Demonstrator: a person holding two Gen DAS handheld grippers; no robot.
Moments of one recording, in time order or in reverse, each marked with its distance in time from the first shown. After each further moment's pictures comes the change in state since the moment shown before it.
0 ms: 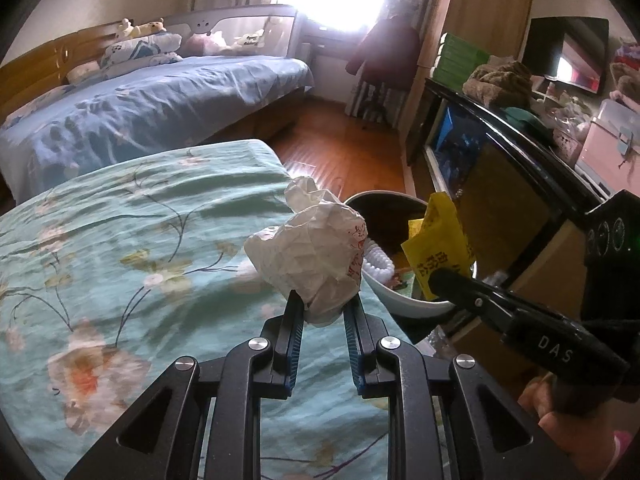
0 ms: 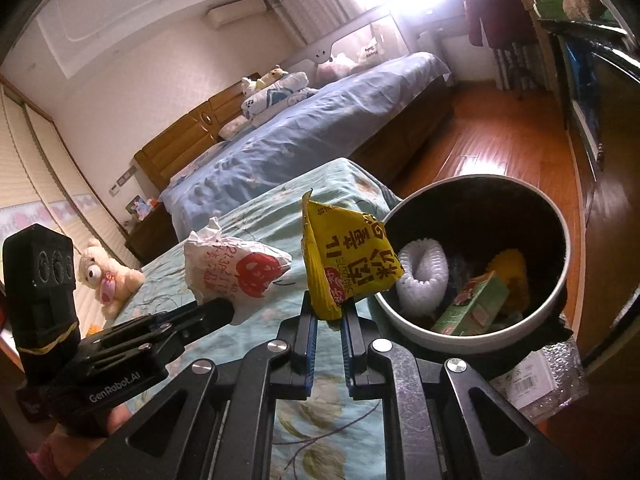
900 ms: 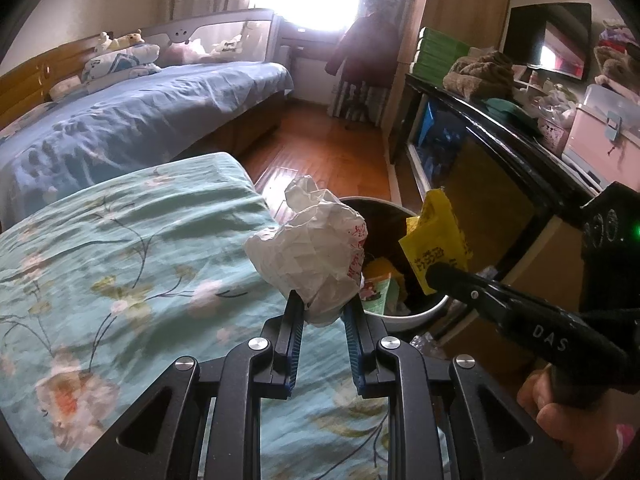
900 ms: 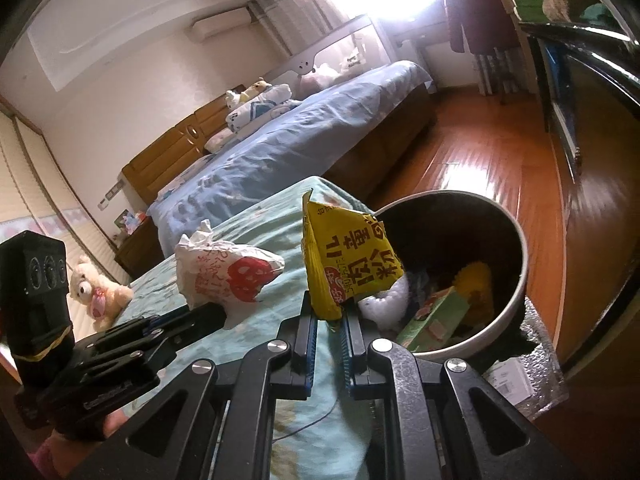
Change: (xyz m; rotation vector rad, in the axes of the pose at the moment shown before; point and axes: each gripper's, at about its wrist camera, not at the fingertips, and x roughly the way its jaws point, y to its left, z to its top) left arm 0.017 -0.022 0.014 0.057 0.000 -0.038; right arm -0.014 -0.024 0.009 0.034 -0.036 -0.047
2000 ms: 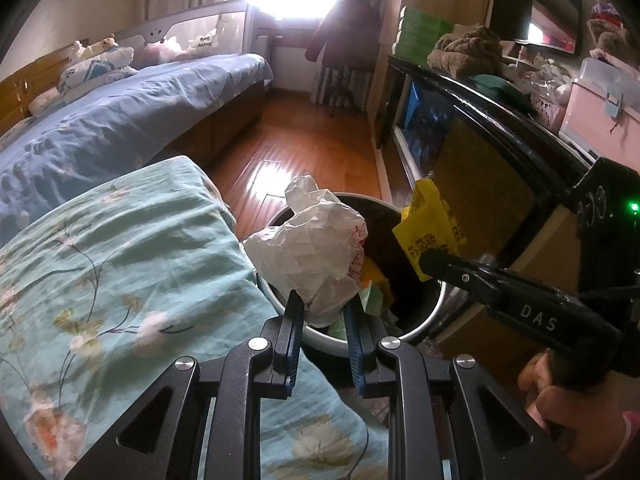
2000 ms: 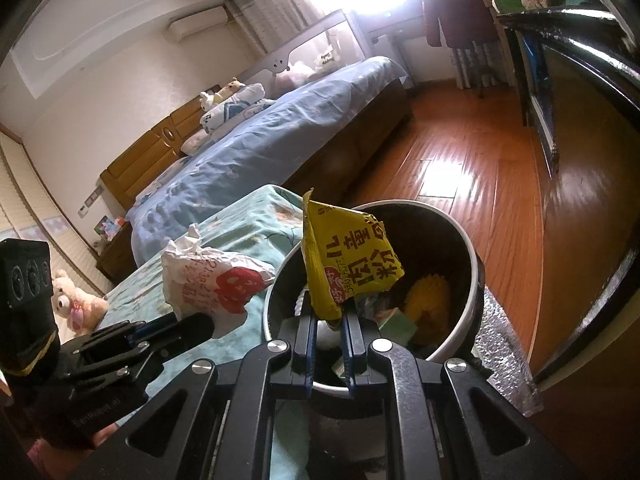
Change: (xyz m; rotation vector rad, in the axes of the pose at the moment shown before) left arm 0.052 -0.030 0.022 0.064 0.049 -0.012; right arm 0.006 -0.037 0.018 0.031 0.015 -0.070
